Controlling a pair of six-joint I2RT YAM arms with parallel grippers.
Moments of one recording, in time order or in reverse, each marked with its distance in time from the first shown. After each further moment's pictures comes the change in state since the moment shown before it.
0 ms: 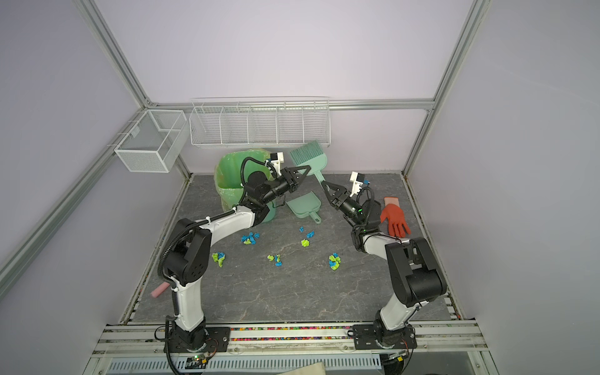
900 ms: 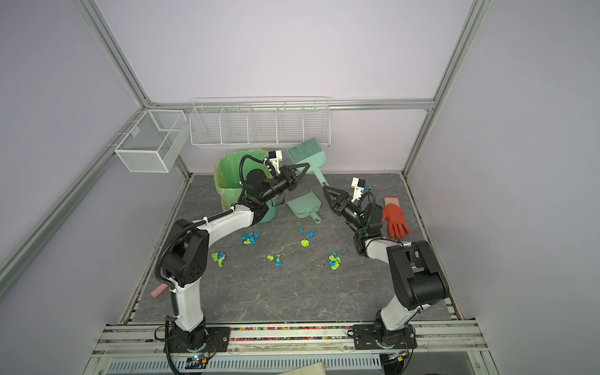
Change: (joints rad) left arm 0.002 -0.016 0.017 -0.042 -0.021 0.001; right arm -0.017 -0.031 -0.066 -0.030 -0.014 -0.016
